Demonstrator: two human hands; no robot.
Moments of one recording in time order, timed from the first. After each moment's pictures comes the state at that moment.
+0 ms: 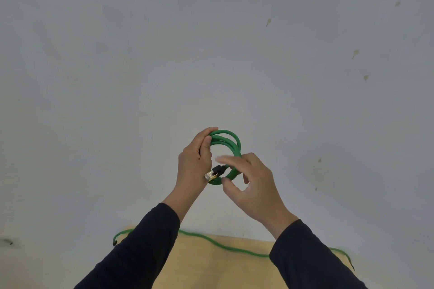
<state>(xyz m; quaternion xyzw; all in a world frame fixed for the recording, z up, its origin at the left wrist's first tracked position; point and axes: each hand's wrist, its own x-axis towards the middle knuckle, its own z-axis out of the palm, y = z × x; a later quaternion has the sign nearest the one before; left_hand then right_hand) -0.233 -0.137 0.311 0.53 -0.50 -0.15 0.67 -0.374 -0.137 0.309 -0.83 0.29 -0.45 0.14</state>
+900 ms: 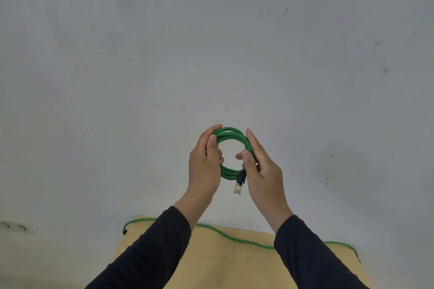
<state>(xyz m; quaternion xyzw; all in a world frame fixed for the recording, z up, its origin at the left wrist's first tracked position) -0.241 -0.120 0.303 0.49 -0.43 -0.23 0.73 -0.354 -0.139 0.296 -0.72 0.33 -0.53 0.30</state>
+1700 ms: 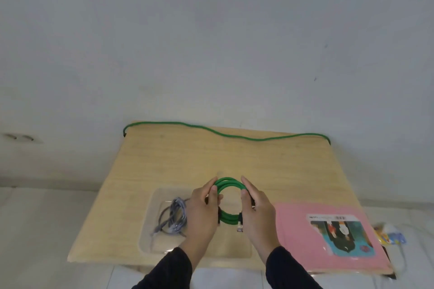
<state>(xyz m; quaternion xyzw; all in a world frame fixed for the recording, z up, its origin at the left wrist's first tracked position) -0.324 0.052 0.065 0.70 -0.37 -0.35 0.50 -0.438 0.032 0.075 -0.61 0.59 -0.36 0.39</state>
